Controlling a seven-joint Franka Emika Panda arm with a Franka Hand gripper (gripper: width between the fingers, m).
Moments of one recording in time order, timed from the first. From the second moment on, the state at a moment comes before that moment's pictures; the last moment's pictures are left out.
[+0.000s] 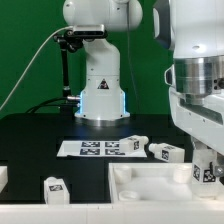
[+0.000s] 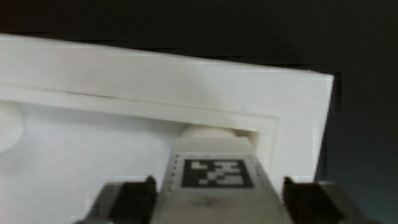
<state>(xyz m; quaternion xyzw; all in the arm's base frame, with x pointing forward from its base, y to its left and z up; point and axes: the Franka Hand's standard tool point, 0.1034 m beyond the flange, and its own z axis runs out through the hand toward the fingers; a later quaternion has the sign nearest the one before) 0.641 0.118 0.071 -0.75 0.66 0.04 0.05</state>
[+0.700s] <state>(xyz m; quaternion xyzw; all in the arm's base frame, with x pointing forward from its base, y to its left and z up) 0.637 0.116 0.069 -0.94 0.35 -0.01 0.06</state>
